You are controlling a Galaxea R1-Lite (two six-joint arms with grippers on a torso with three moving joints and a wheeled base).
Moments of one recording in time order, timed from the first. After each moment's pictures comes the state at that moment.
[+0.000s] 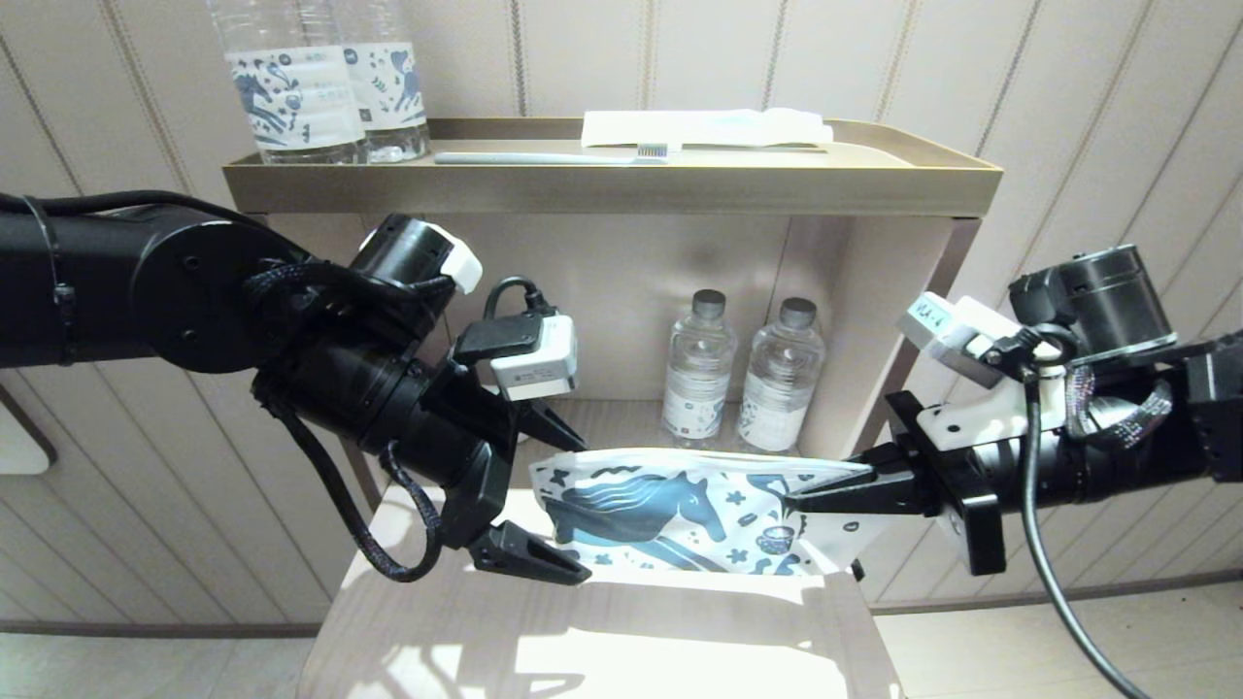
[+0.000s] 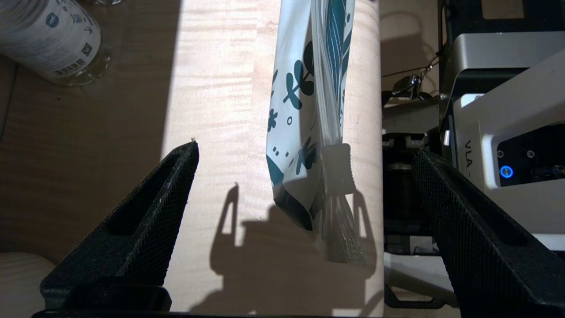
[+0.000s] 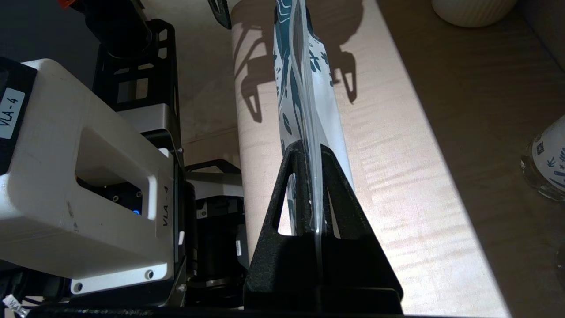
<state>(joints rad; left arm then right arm) -0.58 1.81 -1.45 0.59 -0.69 0.86 0.28 1.54 -1.02 0.14 0.99 -0.56</state>
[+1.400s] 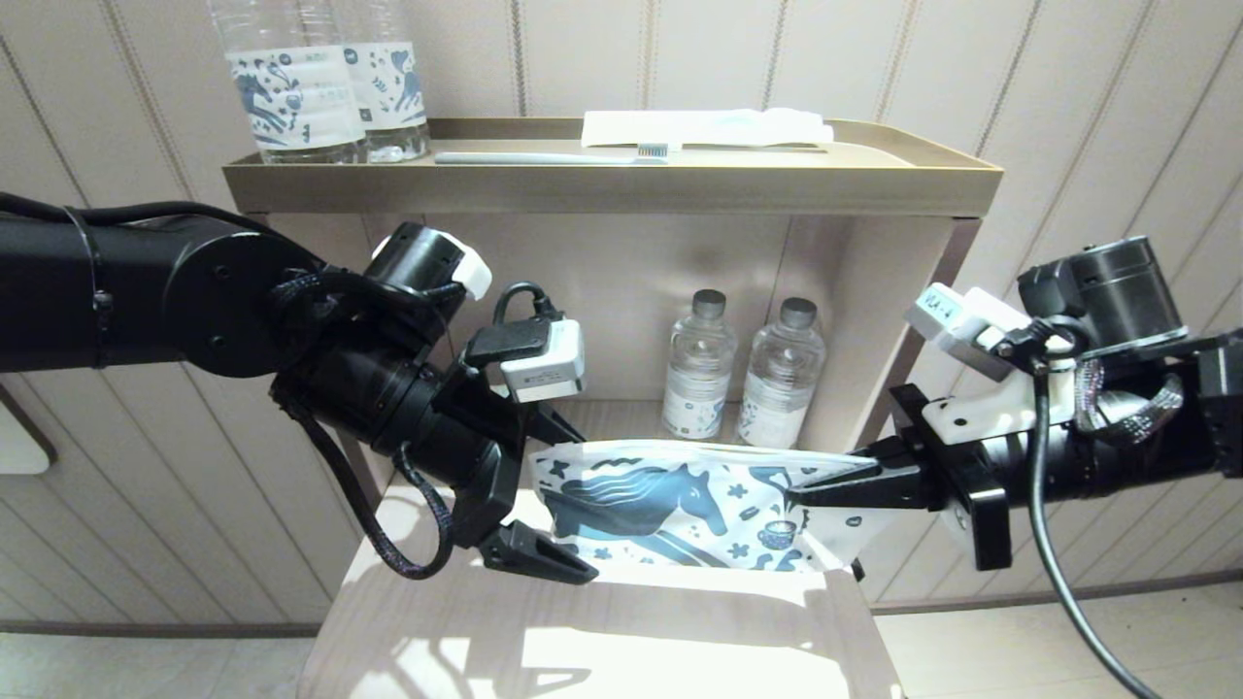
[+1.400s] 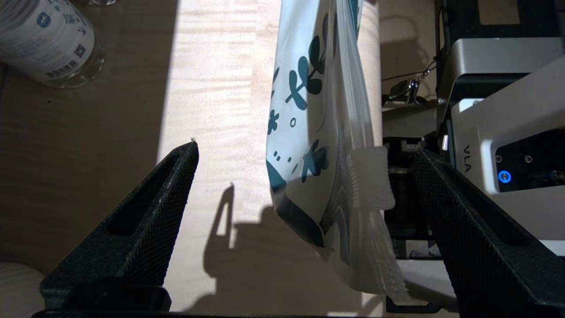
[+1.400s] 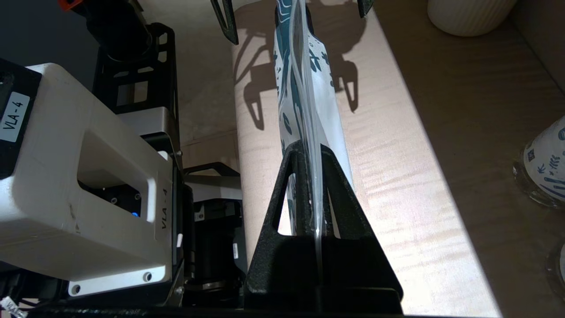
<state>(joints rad) -0.58 1.84 -1.46 0.58 -0.71 0.85 0.28 1.53 -1.03 0.14 0.99 -0.56</state>
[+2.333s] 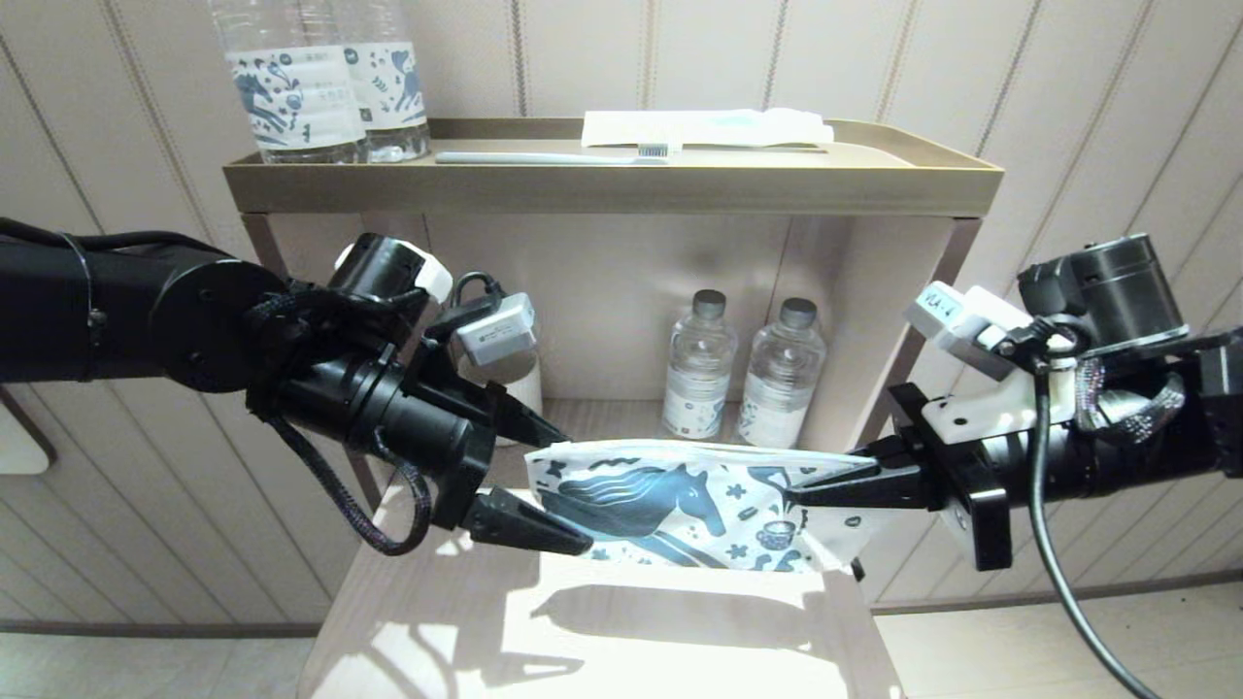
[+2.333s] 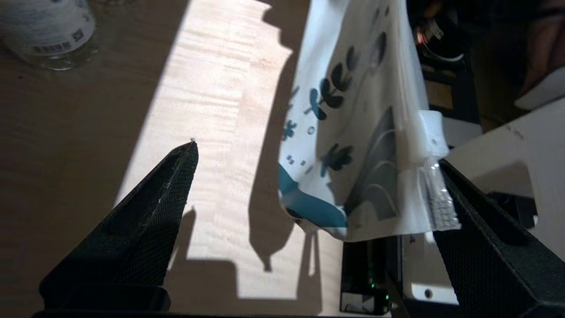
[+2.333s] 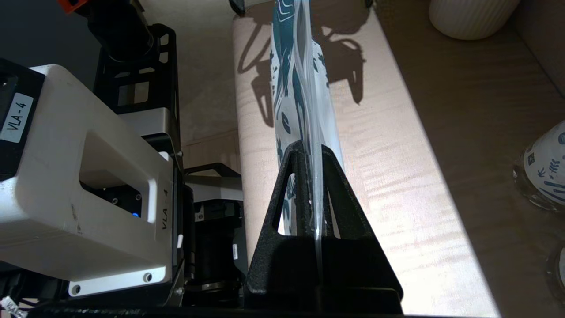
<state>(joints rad) -0.50 1.83 -1.36 0.42 -0.91 0.61 0.28 1.53 -1.04 0.14 0.99 -0.56</state>
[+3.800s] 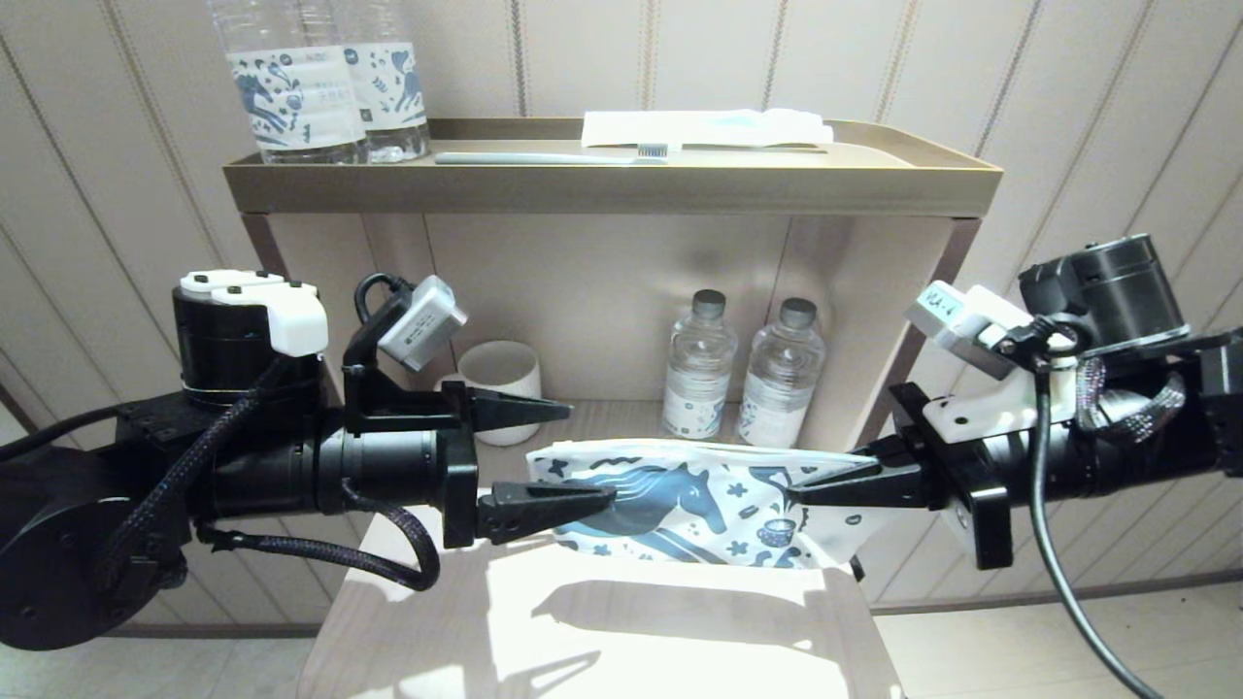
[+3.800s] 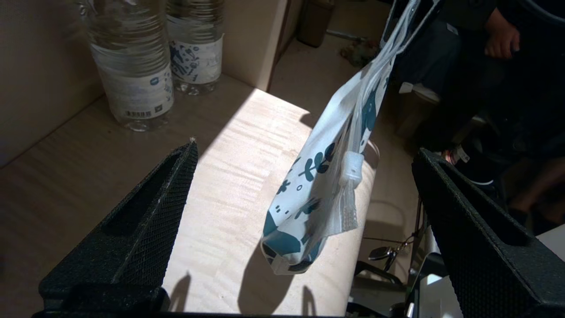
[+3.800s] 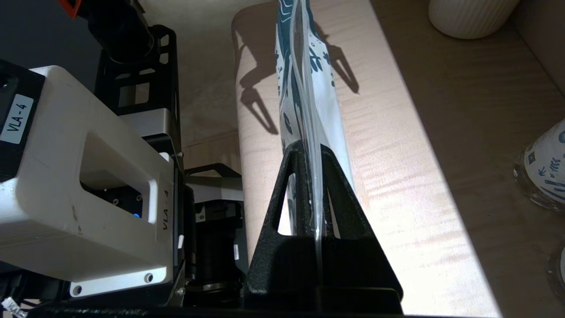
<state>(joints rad) -0.55 1.62 -0.76 -0.63 -0.76 0.02 0.28 1.53 -1.04 0.14 0.99 -0.55</state>
